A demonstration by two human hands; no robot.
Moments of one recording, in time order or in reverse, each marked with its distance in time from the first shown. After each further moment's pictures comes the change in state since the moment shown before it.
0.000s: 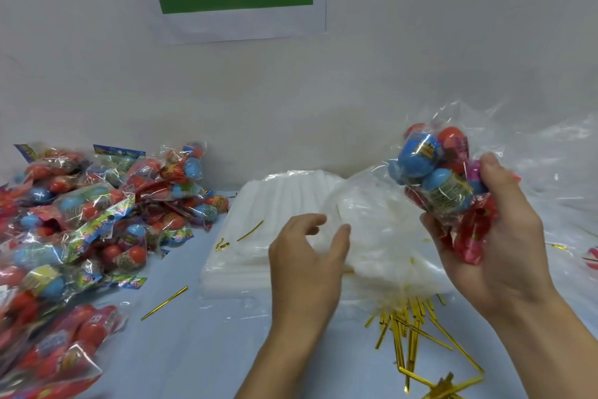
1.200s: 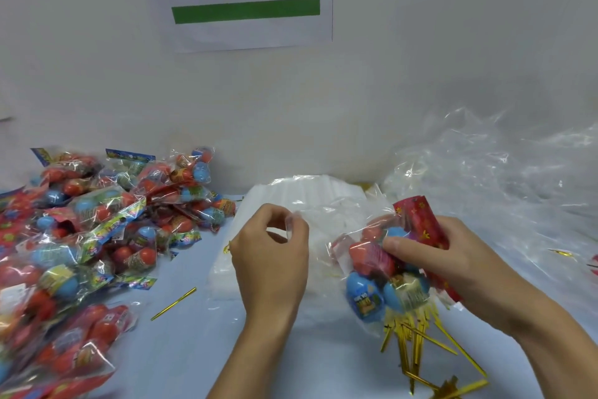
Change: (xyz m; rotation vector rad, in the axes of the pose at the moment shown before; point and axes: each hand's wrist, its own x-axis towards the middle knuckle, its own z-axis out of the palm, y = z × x) left_hand 0.018 -0.002 -0.026 0.024 0.298 0.013; right_hand -0.001 0.008 -0.014 -0.818 -0.443 0.098
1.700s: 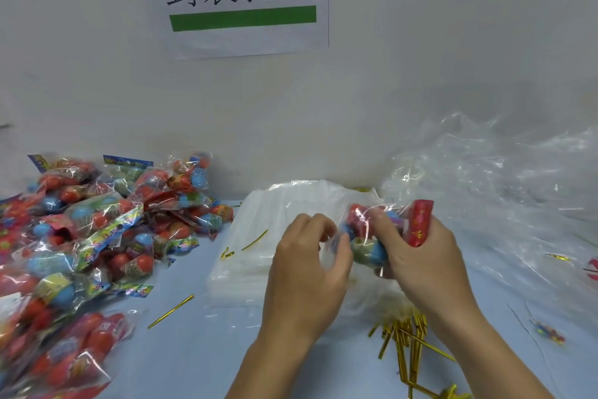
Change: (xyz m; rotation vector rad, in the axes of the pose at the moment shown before) left_hand -0.015 0.003 0.010 0.122 -0.359 0.357; right_hand 0.019 0.017 0.040 0.078 0.552 0.044
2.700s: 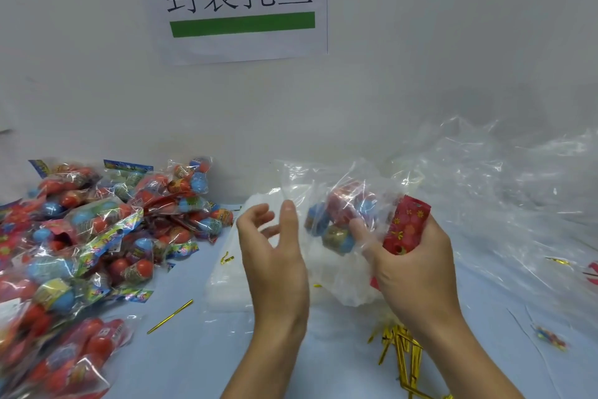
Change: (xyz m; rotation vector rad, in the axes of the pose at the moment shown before) left_hand 0.012 0.007 -0.006 -0.601 0.373 -0.494; right_hand -0.013 -0.008 0.013 0.109 0.035 -0.228
